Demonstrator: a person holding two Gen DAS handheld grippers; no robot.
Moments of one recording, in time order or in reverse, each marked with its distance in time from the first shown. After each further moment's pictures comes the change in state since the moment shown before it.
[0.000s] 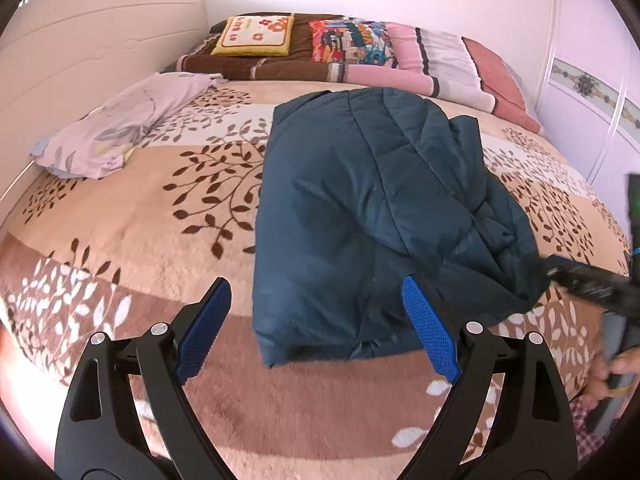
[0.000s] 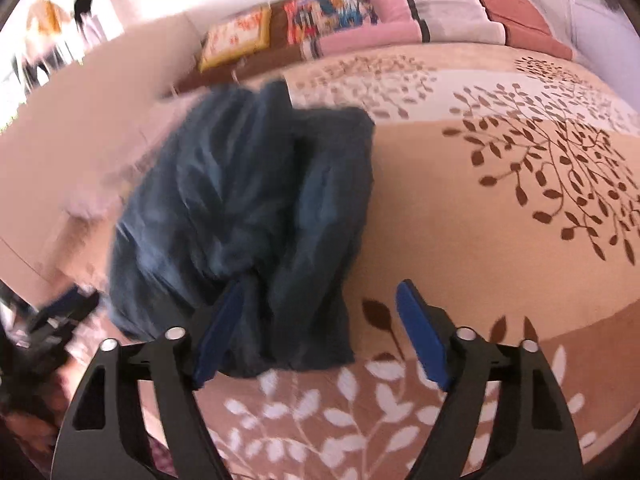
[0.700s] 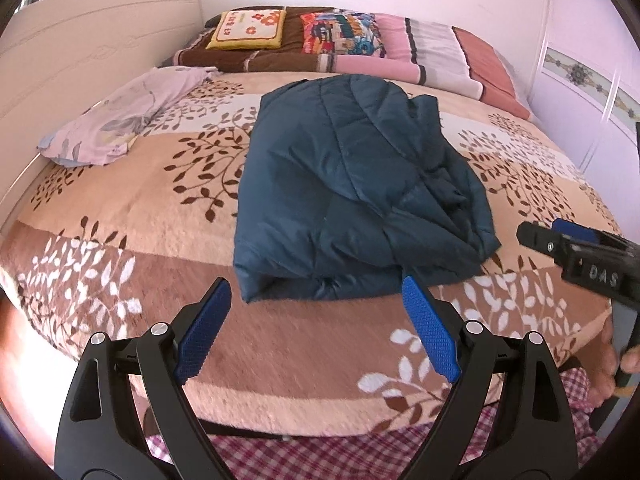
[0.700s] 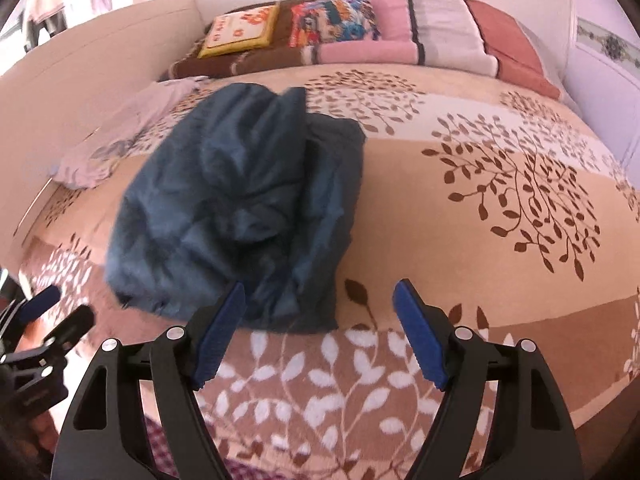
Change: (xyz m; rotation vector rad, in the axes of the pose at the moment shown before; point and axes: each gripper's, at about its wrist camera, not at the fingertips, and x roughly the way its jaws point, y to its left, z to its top) left arm -0.046 -0.028 -0.028 0.013 0.042 -0.008; right arm -0.060 0.032 -0.023 -0.128 -0.040 -0.099
